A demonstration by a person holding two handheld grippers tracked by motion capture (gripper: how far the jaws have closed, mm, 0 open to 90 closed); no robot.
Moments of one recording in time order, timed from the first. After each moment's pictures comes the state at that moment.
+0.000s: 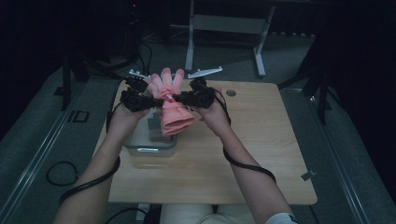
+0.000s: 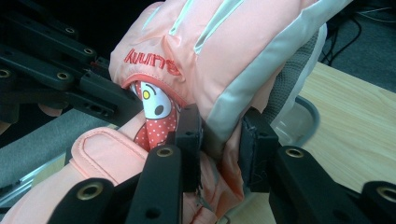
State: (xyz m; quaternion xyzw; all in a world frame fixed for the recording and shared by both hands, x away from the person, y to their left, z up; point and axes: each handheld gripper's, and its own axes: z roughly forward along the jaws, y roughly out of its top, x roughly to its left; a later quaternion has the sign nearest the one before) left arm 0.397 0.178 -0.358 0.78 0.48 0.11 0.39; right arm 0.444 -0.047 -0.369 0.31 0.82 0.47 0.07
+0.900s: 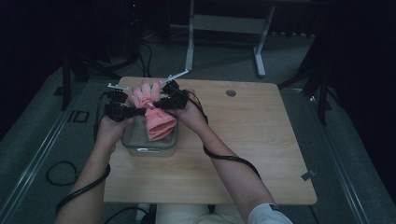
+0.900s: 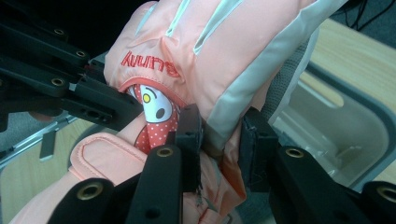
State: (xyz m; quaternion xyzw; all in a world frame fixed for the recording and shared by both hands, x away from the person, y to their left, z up) left arm 0.407 0.232 -0.425 0.73 0.55 0.08 0.40; right arm 0.472 0.026 -0.413 0.29 0.87 0.41 0.05
